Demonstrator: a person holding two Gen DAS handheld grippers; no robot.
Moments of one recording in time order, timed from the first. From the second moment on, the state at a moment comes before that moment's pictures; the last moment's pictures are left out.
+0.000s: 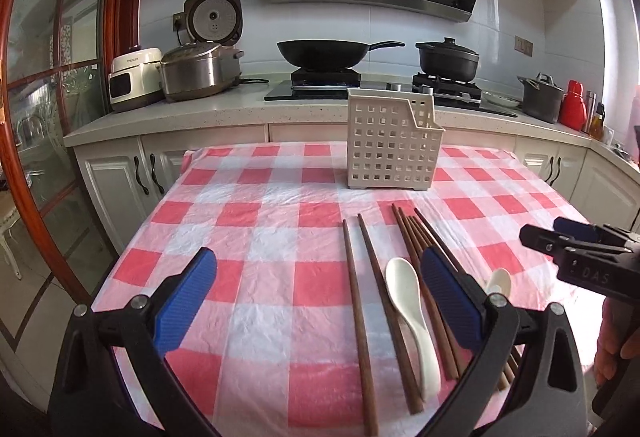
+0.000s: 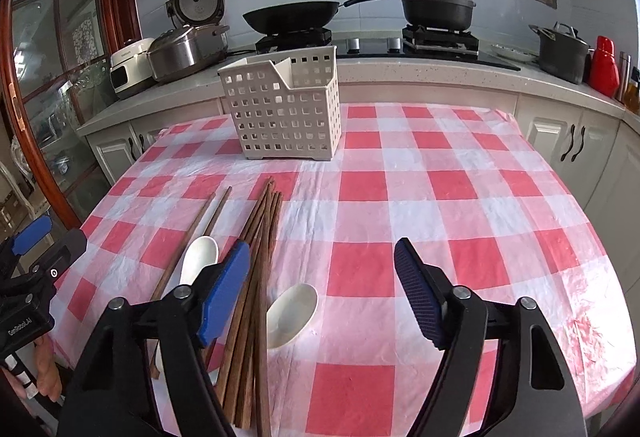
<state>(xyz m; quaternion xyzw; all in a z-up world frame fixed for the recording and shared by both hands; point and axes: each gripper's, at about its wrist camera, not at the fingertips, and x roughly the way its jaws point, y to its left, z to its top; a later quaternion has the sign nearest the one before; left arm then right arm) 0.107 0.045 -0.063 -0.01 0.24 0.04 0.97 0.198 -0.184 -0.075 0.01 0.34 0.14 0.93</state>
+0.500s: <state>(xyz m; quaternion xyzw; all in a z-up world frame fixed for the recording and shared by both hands) 0.163 0.060 -0.081 -0.02 0.30 0.01 0.95 0.270 -0.118 -0.106 -0.04 0.43 0.19 0.88</state>
